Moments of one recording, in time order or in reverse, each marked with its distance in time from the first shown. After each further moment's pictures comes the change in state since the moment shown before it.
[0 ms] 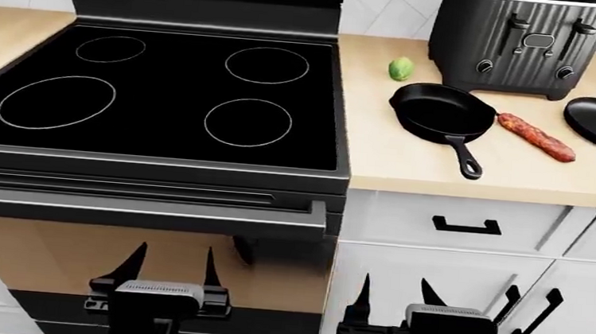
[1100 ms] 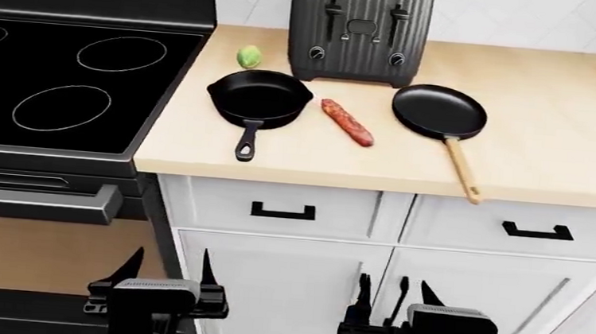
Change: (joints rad) left arm -0.016 -0.031 0.035 -0.017 -0.068 -0.036 -0.061; right arm 0.010 0.039 -0.044 0.010 0.065 0.007 0.045
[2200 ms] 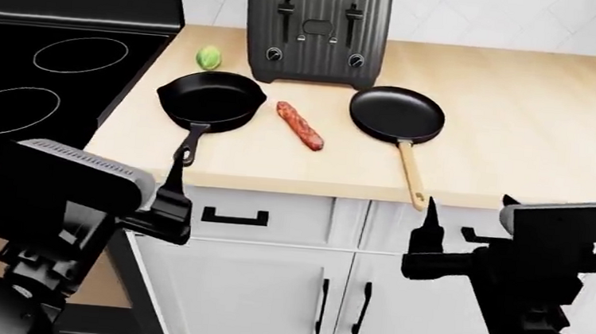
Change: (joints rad) left arm -0.400 -0.365 -0.184 0.943 -0.479 -1.188 -0.062; right arm 0.316 0.262 0.249 -0.901 0.379 1.175 0.110
